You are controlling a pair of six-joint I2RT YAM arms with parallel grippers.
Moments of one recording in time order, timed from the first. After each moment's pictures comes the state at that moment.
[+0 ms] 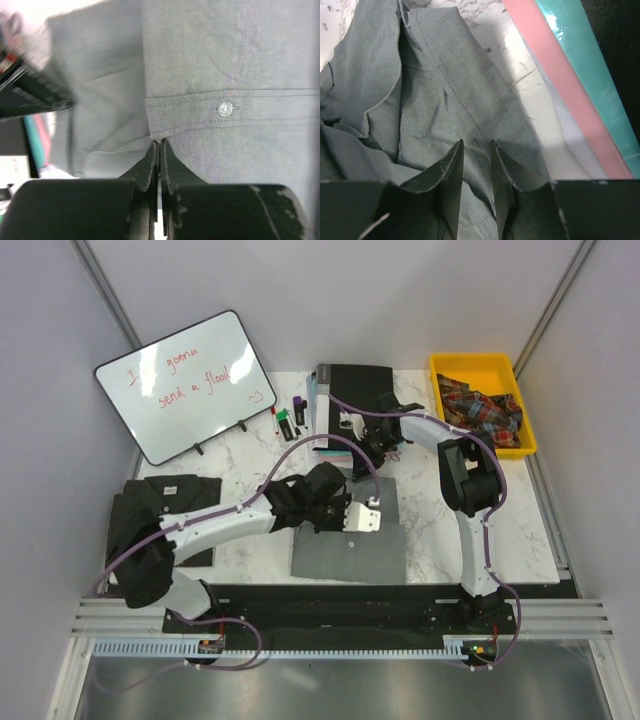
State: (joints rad) left arm -0.99 1.46 1.04 -0.45 0.23 0.74; right arm 0.35 2.23 1.68 -0.77 -0.72 -0.46
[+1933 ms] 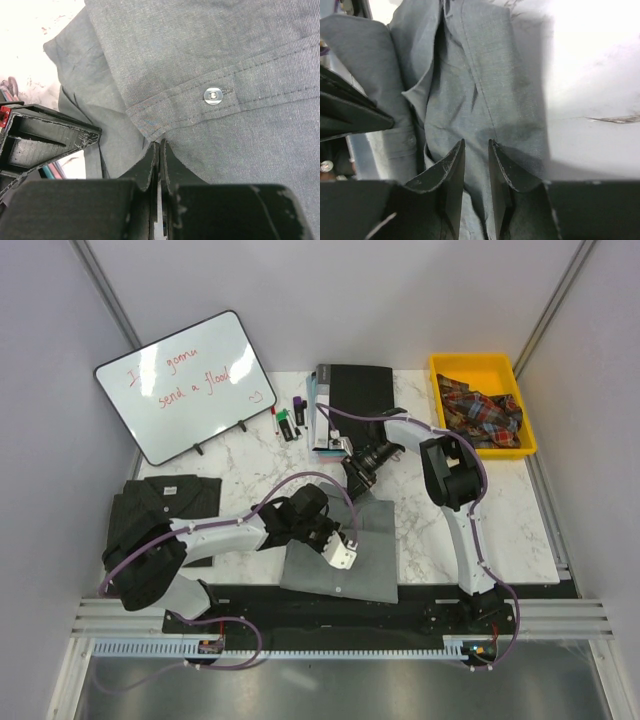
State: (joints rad) left arm -0.93 1.47 0.73 -0.13 0.34 1.22; right arm 0.40 2.36 1.79 -1.12 -0.93 -0.67
